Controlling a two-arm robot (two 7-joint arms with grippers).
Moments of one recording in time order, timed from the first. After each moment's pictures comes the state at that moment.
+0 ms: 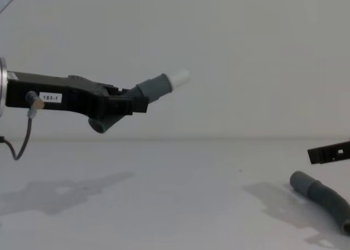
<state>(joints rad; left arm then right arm) -0.44 0.58 0.42 -1.59 -0.45 0.24 -0.70 0.16 0.49 -0.22 -1.87 0.39 0.77 0.24</state>
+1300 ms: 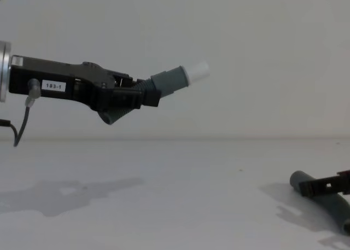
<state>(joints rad) -0.55 0.60 0.50 -1.52 -0.45 0.15 -0.87 0.18 0.44 -0.24 -1.72 0.37 0.73 0.27</state>
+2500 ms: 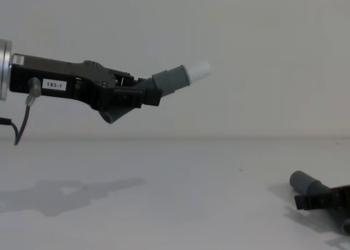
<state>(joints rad) -0.56 0.60 0.50 -1.52 -0.45 0.14 -0.88 0.20 0.42 -0.27 -1.62 0.38 0.66 0.27</state>
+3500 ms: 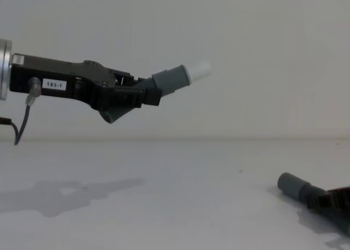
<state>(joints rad) -0.56 0.60 0.50 -1.52 -0.45 0.14 -0.88 0.20 0.42 -0.27 -1.61 0.38 0.65 0.27</state>
